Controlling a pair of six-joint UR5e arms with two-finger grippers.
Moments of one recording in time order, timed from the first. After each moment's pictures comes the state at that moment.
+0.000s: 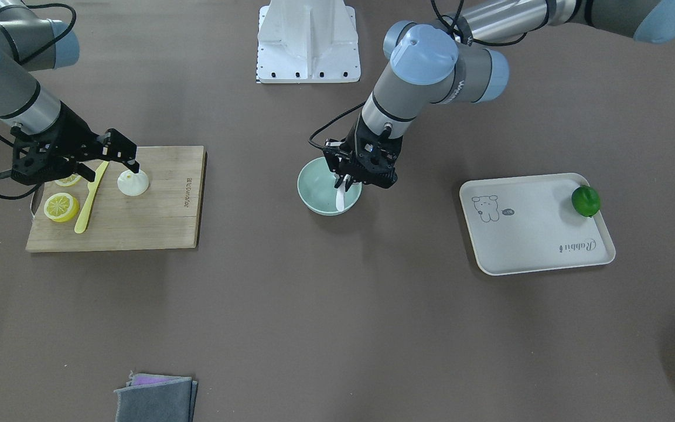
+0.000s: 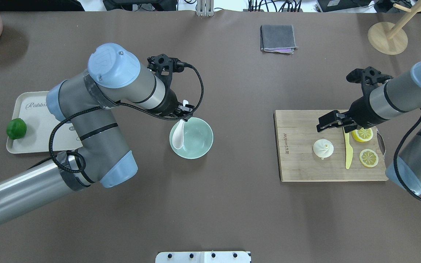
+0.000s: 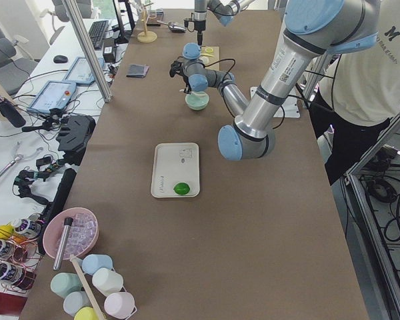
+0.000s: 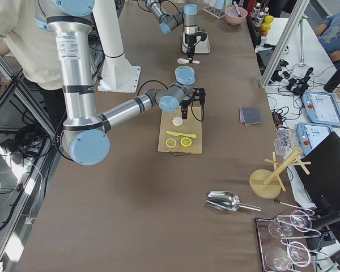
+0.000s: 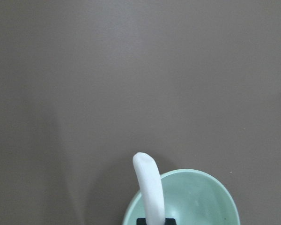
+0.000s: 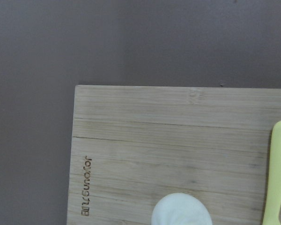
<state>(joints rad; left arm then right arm) -0.62 -2.27 -1.59 -1.92 -2.00 -1.02 0.83 -1.48 1.87 -1.15 2.21 0.99</state>
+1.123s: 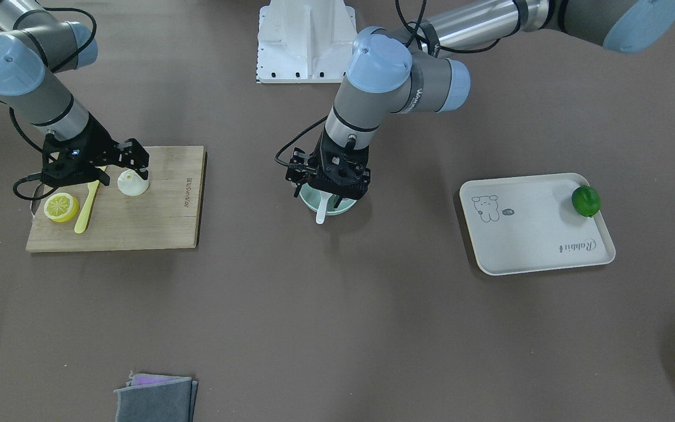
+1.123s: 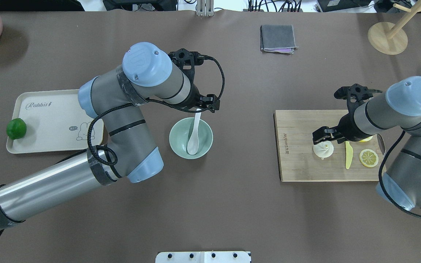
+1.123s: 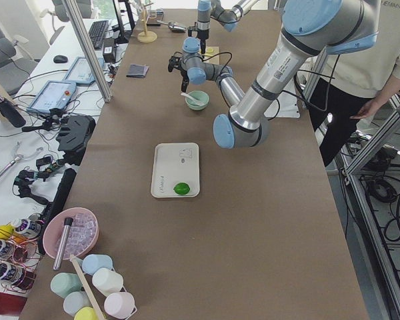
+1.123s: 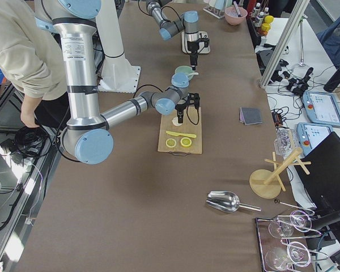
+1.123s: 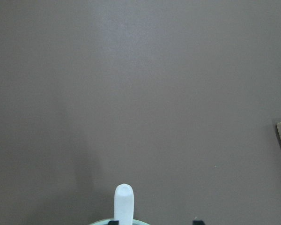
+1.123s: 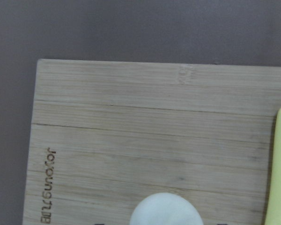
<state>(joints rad) -0.61 -2.37 -1.49 -1.93 -1.92 -1.11 0.74 -1.49 1.84 -1.16 2.09 0.99</state>
